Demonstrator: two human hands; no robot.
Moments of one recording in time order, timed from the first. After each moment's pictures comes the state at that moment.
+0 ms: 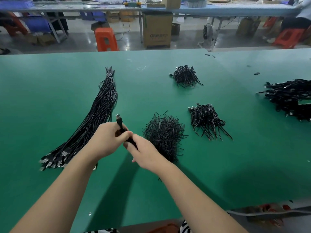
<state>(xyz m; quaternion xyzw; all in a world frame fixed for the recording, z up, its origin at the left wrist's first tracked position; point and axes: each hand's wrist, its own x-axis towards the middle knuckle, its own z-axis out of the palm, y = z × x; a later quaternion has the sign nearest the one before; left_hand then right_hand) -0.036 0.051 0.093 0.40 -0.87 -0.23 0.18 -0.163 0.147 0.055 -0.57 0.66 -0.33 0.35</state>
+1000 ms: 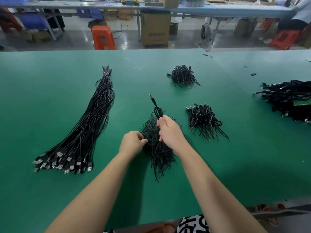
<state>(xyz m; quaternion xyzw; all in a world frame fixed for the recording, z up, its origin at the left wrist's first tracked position) -0.120 0.052 0.005 0.54 -0.77 -0.31 0.10 -0.246 0.143 0.062 -0.41 0.72 -0.47 0.29</state>
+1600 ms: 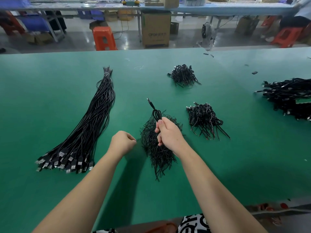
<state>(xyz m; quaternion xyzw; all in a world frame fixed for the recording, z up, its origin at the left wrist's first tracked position) -0.088 0.047 0.031 0.58 -0.73 -0.35 0.07 -0.242 0.149 0.061 -0.40 0.70 -0.48 0.35</state>
